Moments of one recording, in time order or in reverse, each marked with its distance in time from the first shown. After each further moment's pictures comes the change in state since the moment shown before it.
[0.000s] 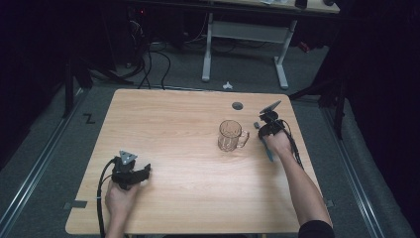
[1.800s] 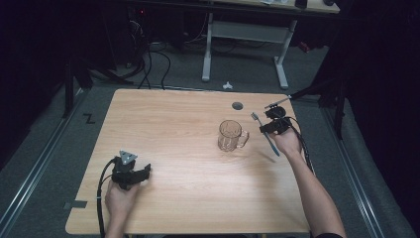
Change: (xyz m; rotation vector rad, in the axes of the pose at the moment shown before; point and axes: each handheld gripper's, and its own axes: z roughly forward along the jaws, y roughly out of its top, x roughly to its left) left arm 0.000 0.000 0.000 0.001 -0.001 0.002; right arm 0.011 -0.017 -0.065 -0.188 0.070 -0.091
